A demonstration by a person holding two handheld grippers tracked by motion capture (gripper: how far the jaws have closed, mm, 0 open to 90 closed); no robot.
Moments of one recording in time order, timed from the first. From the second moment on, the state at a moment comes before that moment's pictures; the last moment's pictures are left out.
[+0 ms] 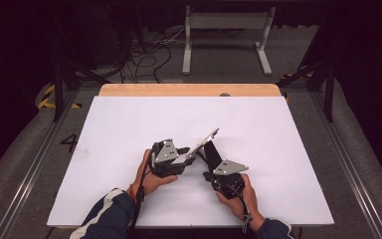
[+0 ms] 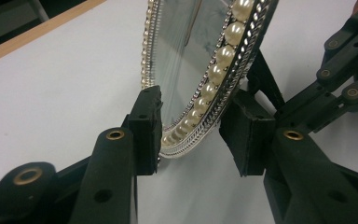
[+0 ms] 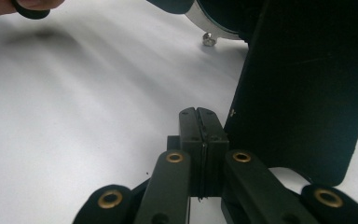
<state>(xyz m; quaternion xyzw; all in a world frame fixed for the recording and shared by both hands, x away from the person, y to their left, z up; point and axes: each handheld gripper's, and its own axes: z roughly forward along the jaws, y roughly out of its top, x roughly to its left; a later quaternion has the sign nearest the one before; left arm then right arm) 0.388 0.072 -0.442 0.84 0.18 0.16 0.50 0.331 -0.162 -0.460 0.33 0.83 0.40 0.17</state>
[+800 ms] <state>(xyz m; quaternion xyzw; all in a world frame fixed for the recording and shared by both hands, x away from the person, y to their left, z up) 0.386 0.068 -0.440 0.84 0.17 0.15 0.50 0.335 -0.174 -0.460 0.35 0.82 0.40 0.18</state>
